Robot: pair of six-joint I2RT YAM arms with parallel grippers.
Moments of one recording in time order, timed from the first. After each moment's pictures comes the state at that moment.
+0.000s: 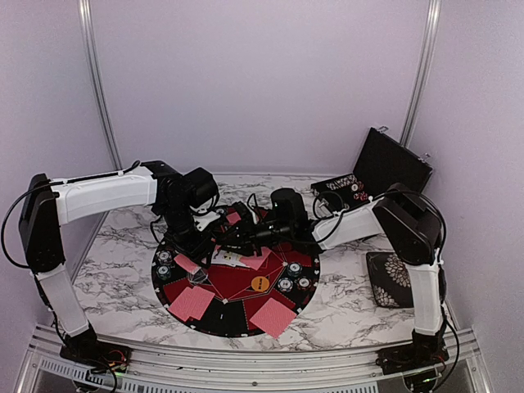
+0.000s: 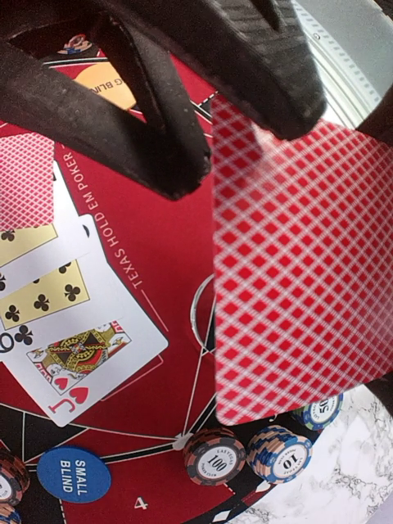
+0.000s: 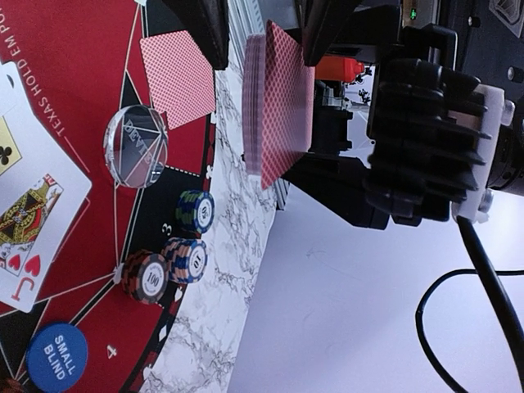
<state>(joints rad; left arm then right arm) -0.75 1.78 1.46 -1.13 0.10 -0.12 0.81 2.14 1.29 0.57 -0.85 1.13</state>
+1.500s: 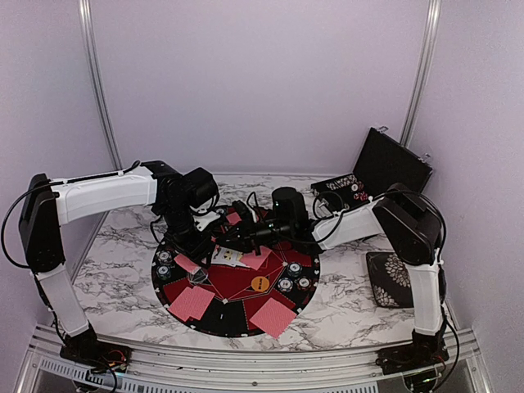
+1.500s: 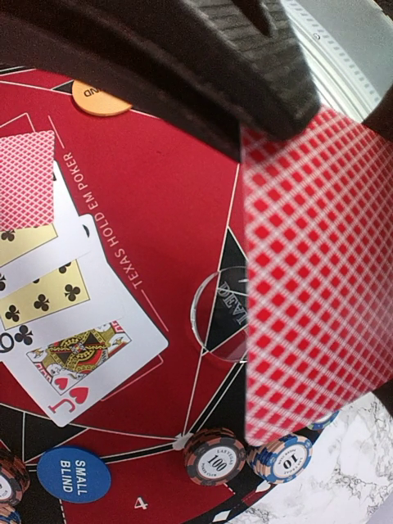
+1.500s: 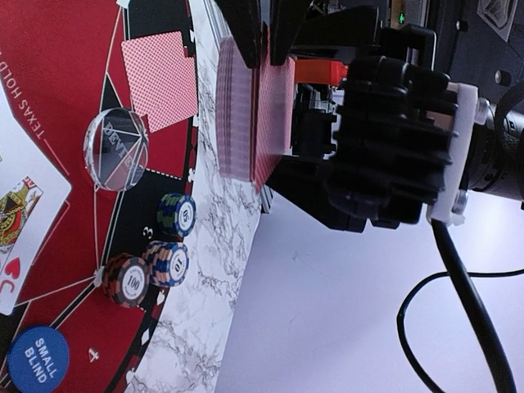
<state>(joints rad) -0.75 1.78 1.46 -1.13 0.10 -0.12 0.81 2.14 1.29 0.62 -0.87 1.19</state>
